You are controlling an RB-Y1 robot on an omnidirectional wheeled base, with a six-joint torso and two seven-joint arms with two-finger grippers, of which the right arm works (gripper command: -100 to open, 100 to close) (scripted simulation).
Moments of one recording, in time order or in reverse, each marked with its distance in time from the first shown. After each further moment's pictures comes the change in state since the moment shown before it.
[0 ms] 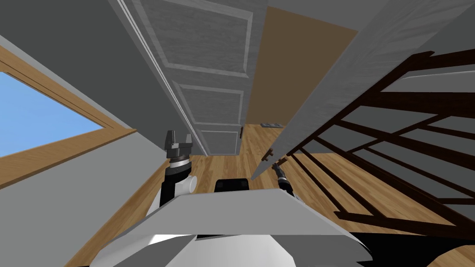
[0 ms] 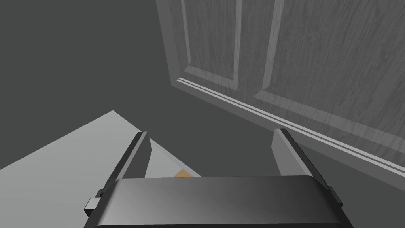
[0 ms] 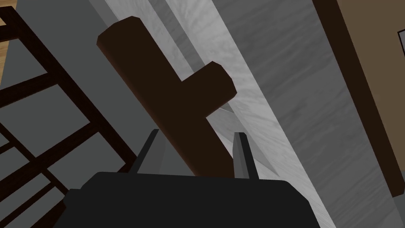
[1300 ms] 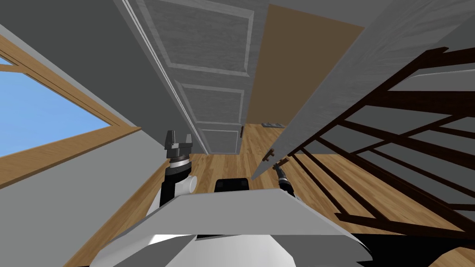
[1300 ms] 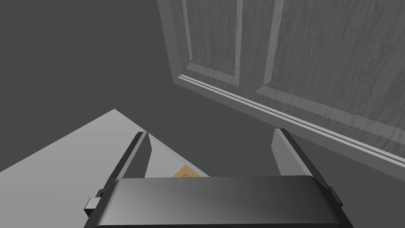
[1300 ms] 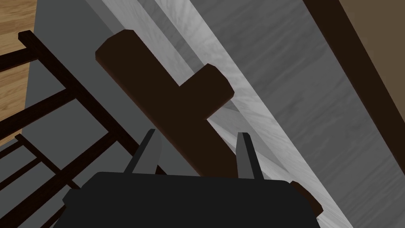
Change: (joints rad) arm 0.019 -0.002 0.005 -0.024 -0.037 0.019 -0.096
